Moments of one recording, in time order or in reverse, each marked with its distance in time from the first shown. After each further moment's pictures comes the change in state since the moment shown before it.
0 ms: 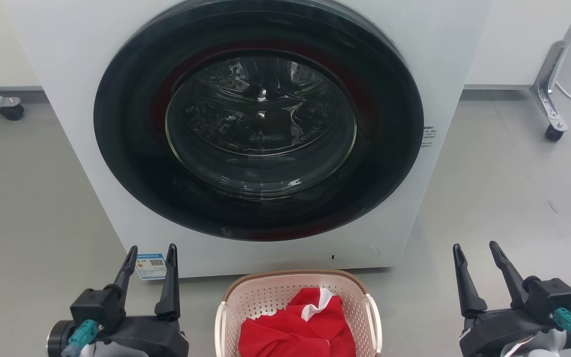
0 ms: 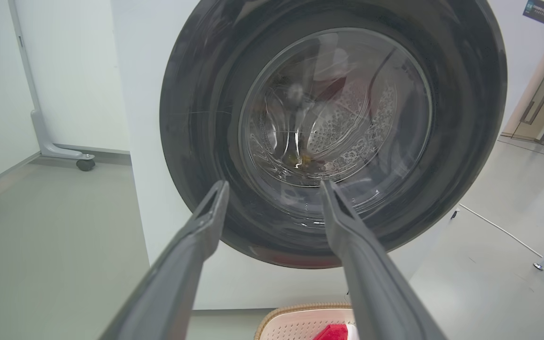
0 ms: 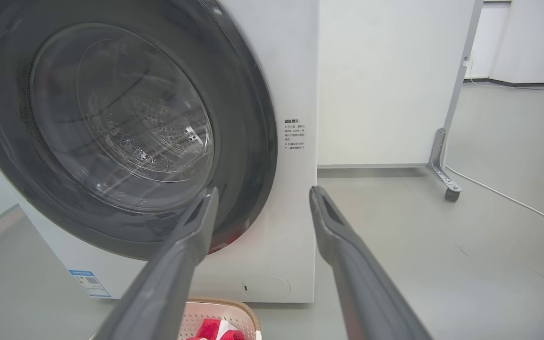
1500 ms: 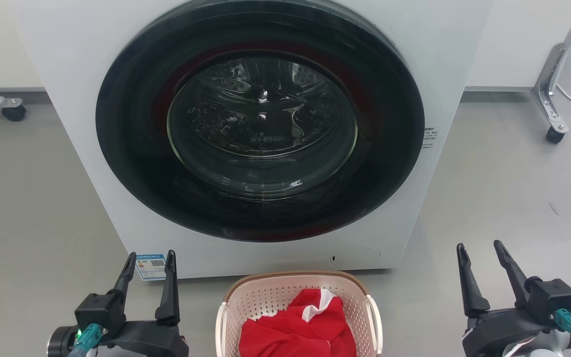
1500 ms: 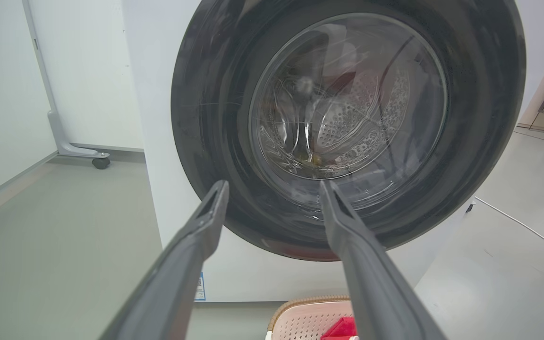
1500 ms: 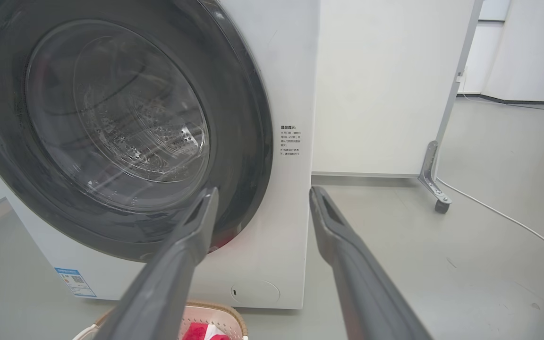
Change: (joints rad) left arm 0.003 -0.014 0.006 0.046 0.048 0.016 -0.018; right arm -0.001 0.009 -0.025 0.018 -0.074 0.005 -0.018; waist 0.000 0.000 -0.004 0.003
